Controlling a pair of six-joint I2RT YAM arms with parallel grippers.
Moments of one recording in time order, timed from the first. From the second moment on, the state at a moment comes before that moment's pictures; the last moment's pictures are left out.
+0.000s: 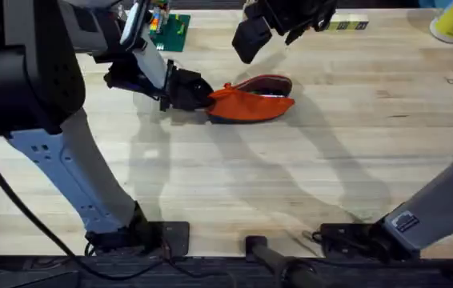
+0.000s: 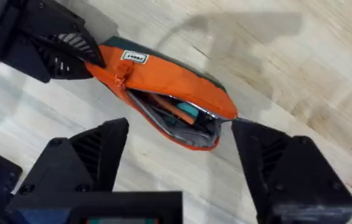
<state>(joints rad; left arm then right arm) 0.12 2.10 1.29 -1.24 1.23 2.06 0.51 1.90 2.01 -1.35 -0.06 -0.03</state>
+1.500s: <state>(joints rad) 0.12 2.10 1.29 -1.24 1.23 2.06 0.66 1.98 2.01 -1.29 -0.10 -0.01</state>
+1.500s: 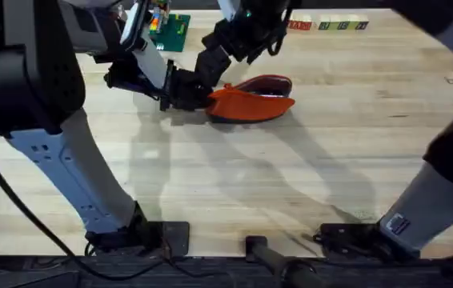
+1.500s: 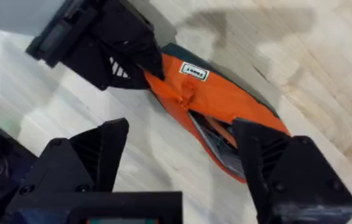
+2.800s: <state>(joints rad) 0.12 2.10 1.29 -1.24 1.23 2.06 0.66 2.10 2.01 -1.23 -0.10 0.06</state>
